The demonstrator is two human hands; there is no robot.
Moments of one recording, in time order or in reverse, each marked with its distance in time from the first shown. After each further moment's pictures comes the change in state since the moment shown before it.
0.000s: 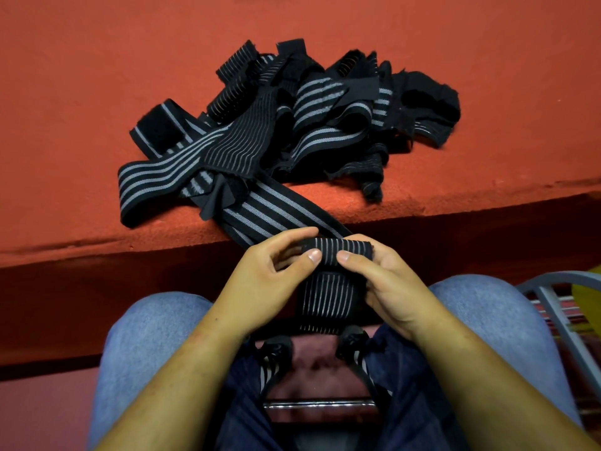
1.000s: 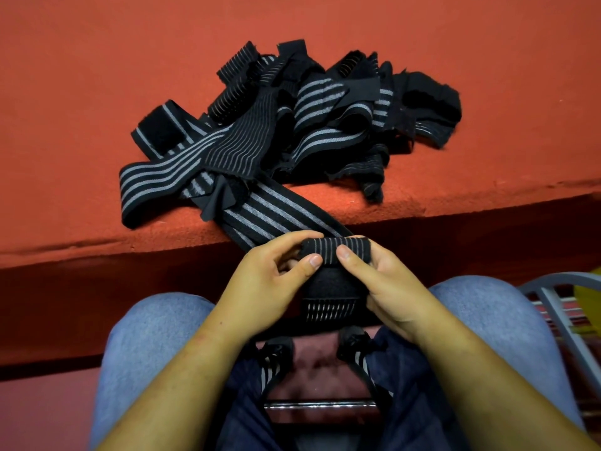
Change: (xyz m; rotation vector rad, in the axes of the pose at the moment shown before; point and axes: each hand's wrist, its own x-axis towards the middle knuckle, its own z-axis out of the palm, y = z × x) left_hand -0.002 -0.003 0.000 0.127 -0.030 0.060; right_hand 0.001 0.003 0.000 -0.037 0.014 0.014
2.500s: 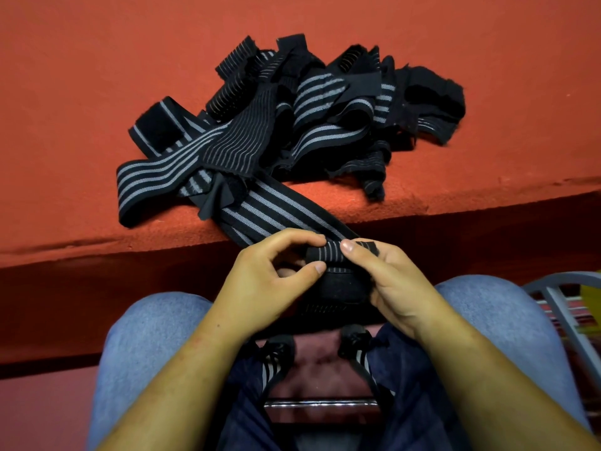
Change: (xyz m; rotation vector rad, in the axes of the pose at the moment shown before) left_hand -0.003 0.009 -0.002 0.077 0.059 0.037; right_hand -0.002 -0.010 0.002 0.097 0.004 0.029
